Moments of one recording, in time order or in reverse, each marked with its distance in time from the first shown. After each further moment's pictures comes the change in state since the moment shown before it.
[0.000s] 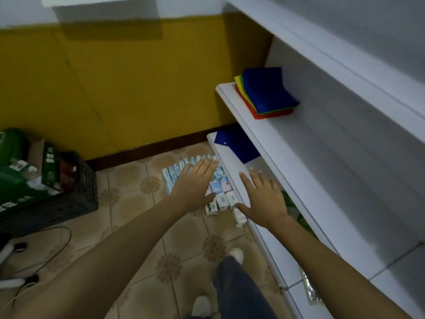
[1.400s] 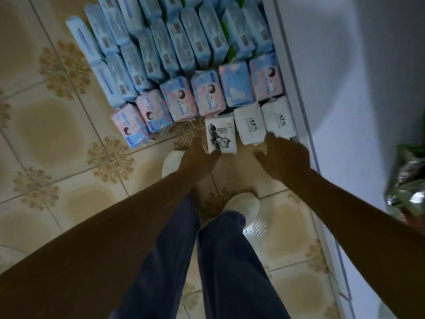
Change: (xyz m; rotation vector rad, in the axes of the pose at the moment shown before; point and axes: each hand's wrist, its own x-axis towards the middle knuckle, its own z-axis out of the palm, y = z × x) left_hand 0.317 -0.107 0.630 -0.995 -0.674 -0.998; right_hand 0.379 0.061 0.603 0.225 -0.610 0.106
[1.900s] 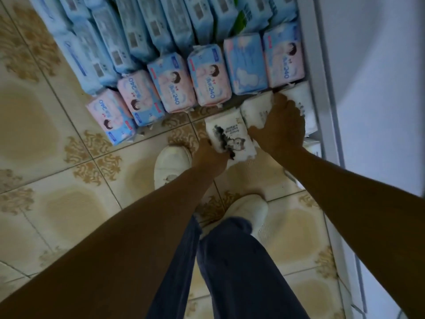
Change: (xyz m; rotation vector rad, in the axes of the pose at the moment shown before) left_hand 0.071 -0.028 0.047 -0.208 -0.031 -0.114; right_hand 0.082 -0.022 0.043 0.263 0.172 0.222
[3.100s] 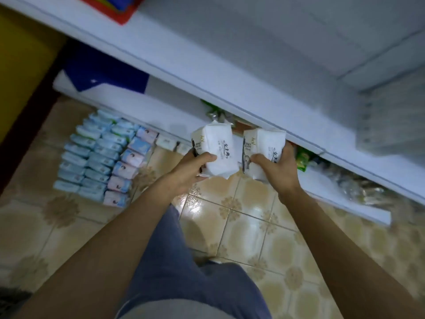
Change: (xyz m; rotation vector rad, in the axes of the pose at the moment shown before) left_hand -0.579 0.114 -0.105 0.216 -0.937 0.313; right_hand -0.598 -0.021 -0.403 1.276 0.745 0.771
